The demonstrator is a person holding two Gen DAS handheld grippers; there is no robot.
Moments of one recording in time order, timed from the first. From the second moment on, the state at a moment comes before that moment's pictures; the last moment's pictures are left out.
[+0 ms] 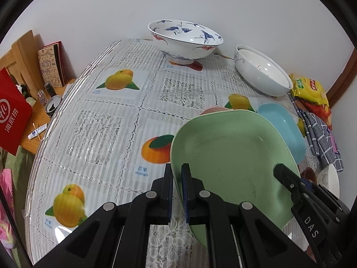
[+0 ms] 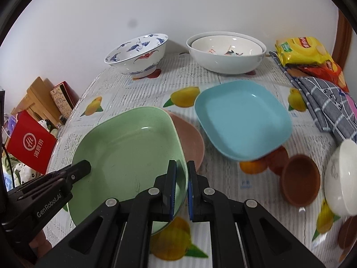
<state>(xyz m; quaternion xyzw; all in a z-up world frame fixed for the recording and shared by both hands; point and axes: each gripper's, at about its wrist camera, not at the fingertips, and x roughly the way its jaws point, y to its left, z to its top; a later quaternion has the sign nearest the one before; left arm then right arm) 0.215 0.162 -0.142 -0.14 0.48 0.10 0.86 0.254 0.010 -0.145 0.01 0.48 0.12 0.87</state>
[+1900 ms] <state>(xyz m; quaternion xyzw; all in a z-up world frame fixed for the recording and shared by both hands) 0.214 0.126 -0.125 -0.13 0.48 0.06 0.86 0.274 -0.034 -0.137 0.01 0.46 0.15 0.88</state>
